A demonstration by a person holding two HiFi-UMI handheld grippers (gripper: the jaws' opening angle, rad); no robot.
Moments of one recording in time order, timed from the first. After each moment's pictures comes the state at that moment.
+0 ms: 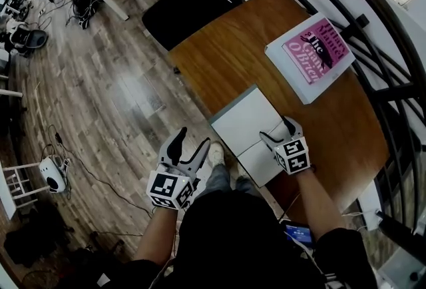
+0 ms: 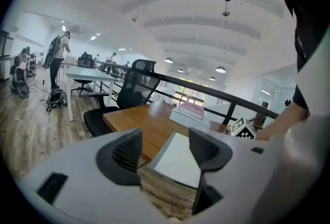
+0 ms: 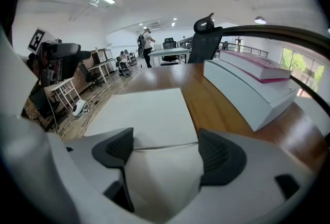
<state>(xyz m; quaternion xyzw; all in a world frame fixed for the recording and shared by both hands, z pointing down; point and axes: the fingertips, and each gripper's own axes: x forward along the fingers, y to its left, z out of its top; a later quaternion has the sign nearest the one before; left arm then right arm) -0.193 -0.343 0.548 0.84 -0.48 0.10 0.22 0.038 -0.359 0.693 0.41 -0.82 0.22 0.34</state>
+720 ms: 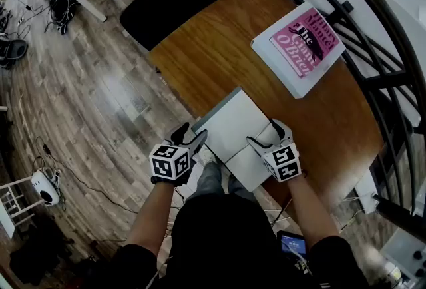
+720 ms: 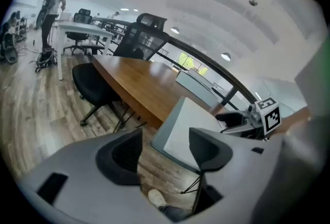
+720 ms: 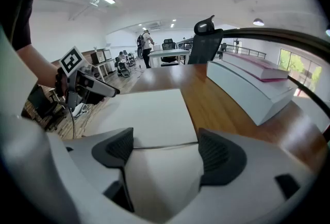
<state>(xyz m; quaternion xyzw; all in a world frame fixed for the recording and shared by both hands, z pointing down) -0.171 -0.368 0.696 0.82 -0.39 0.18 0.38 0.021 -0.343 0.691 0.42 -0.81 0.22 0.34</state>
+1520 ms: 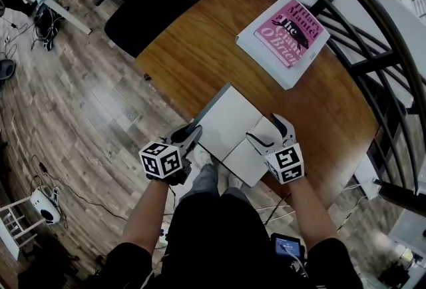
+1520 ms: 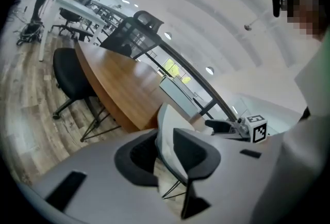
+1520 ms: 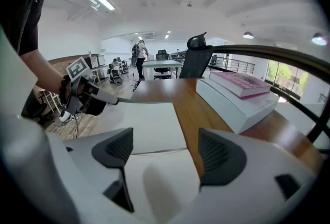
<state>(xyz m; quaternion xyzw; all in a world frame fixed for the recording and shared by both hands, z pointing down) -0.144 -0.371 0.674 0.85 -0.29 0.09 0.43 0.034 -0.337 0.651 0.48 -0.81 0.18 0.30</state>
